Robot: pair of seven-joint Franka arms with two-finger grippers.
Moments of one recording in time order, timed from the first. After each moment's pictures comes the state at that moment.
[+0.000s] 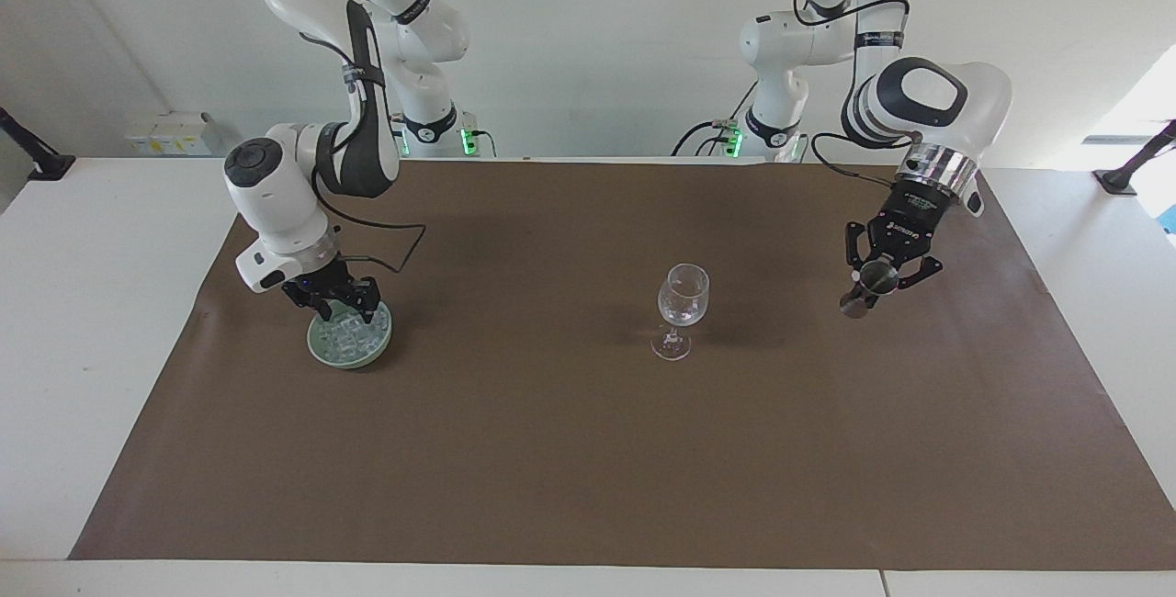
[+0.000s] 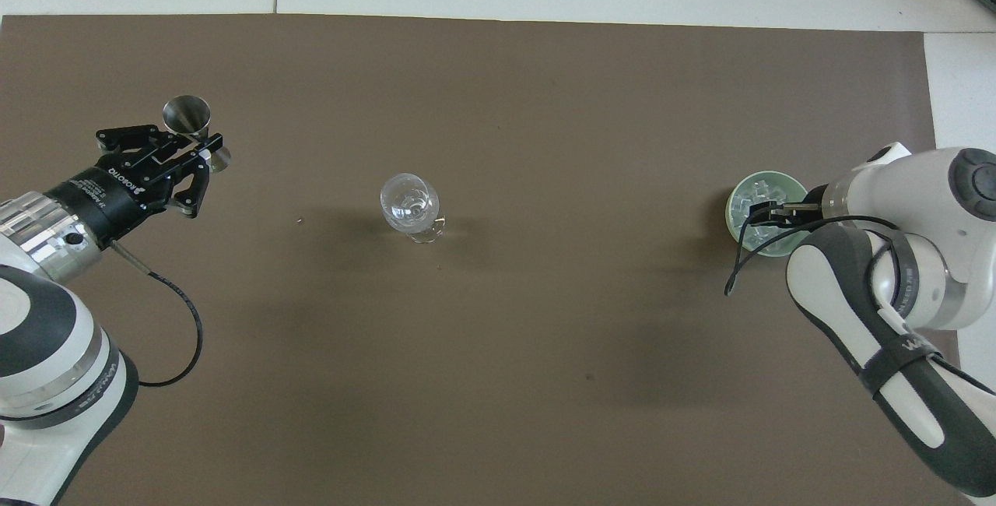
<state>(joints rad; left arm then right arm) 0.04 -0.12 -0.11 -2.31 -1.46 2.62 -1.38 -0.12 0.16 0.05 -2.13 0.01 2.35 0.01</state>
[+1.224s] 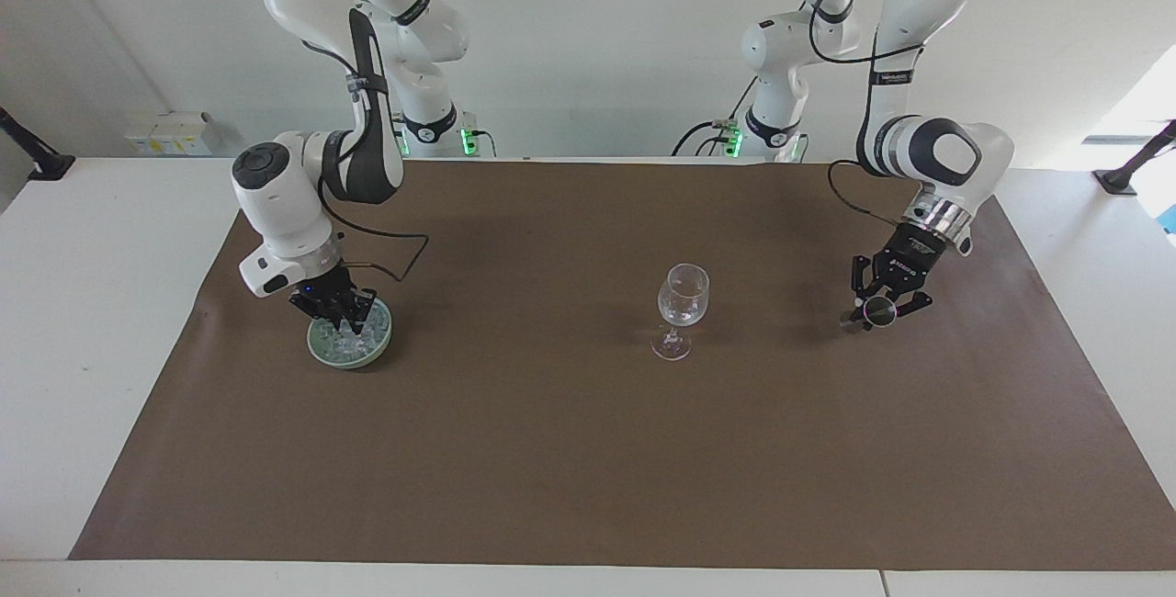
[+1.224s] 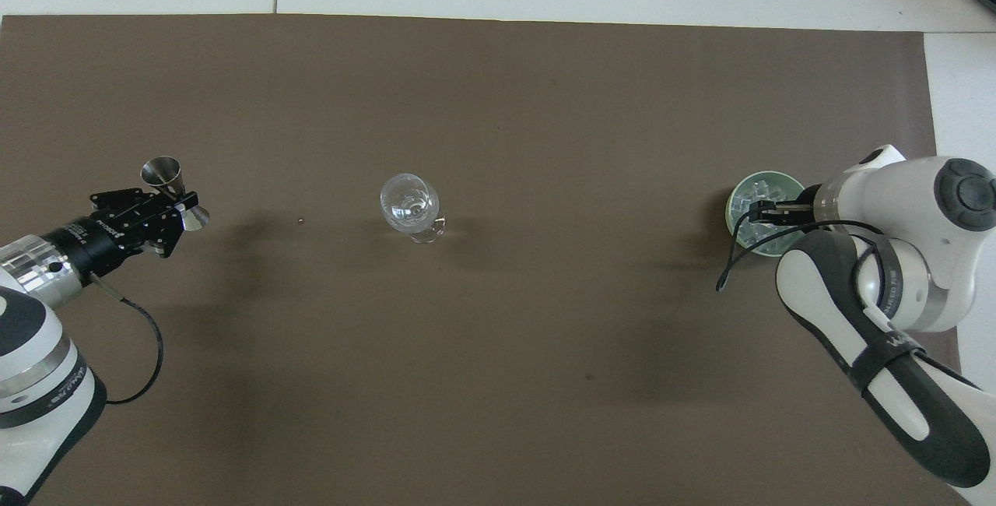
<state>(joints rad) 0.22 0.06 -0.11 -2.36 -1.55 2.44 -1.09 -0.12 0.18 0.05 -2.14 0.01 2.43 0.01</state>
